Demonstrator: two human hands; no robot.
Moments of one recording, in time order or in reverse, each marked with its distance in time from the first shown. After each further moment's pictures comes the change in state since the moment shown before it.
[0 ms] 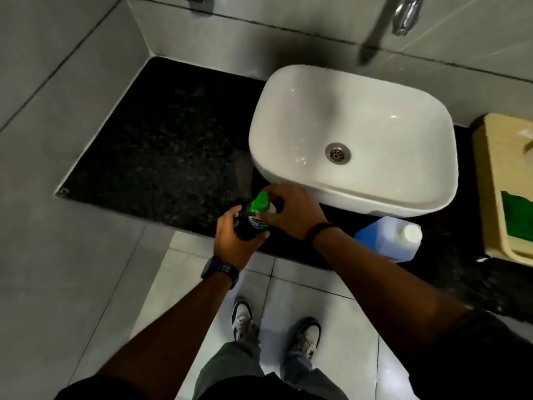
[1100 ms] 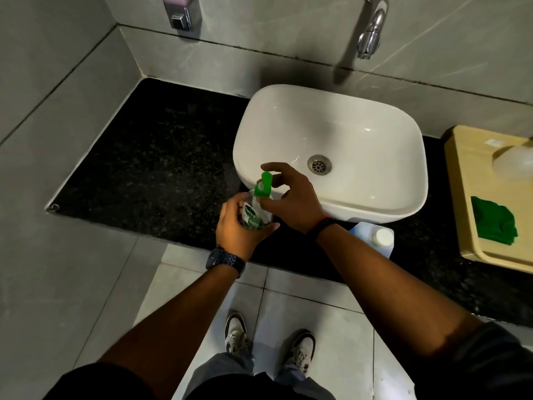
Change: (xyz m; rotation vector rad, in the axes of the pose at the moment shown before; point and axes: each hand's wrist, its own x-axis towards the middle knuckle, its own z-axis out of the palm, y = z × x) left_hand -0.005 0.070 0.023 0.084 0.114 0.237; right_hand -0.008 -0.007 -0.042 0.413 0.285 -0.036
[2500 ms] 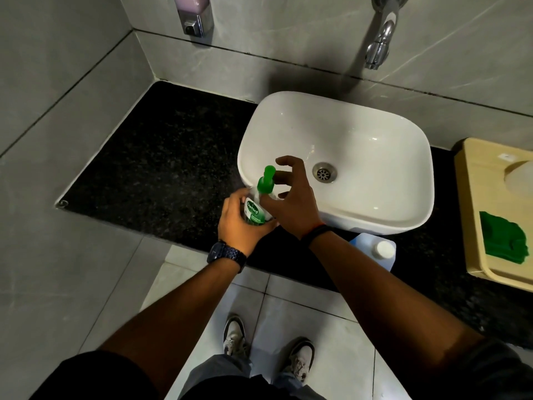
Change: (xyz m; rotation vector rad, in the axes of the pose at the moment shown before) left_hand 0.014 0.010 0.003 -0.005 0.028 0.058; right_hand 0.003 -0.009 0.004 0.083 0.085 0.063
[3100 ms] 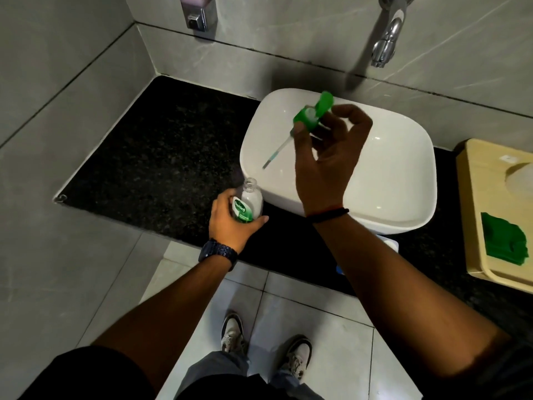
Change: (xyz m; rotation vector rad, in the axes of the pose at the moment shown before) left_hand 0.007 -0.024 -0.010 0.063 0.056 -0.088; right_hand 0.019 -0.059 -0.017 0.425 0.460 -0.338
